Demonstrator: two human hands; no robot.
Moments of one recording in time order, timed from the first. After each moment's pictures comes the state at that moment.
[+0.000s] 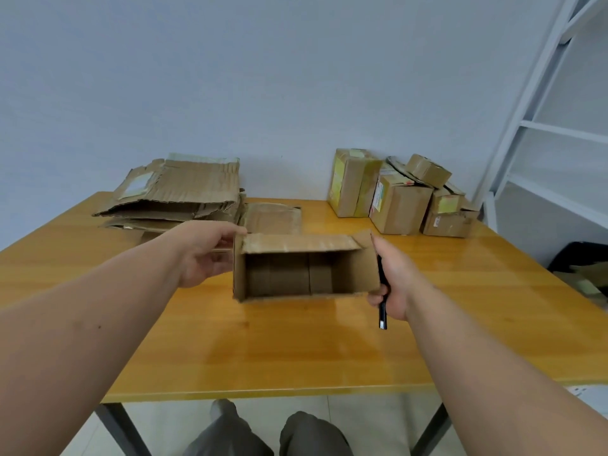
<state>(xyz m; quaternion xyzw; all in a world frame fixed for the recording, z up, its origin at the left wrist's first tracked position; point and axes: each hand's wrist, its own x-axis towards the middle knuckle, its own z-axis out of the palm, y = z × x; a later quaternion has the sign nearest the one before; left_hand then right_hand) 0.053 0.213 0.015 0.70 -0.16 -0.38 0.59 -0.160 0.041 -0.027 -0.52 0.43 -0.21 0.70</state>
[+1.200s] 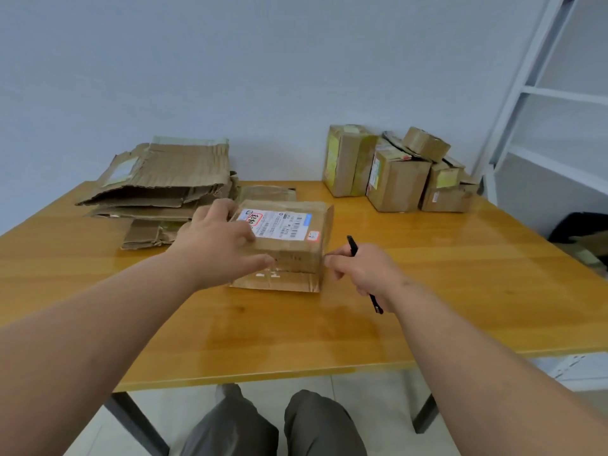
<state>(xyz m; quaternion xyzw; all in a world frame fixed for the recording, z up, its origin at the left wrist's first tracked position) 0.040 0.210 -0.013 0.85 -0.51 0.00 0.09 -0.151 0.056 -0.051 -0.77 0.39 -0.16 0.48</state>
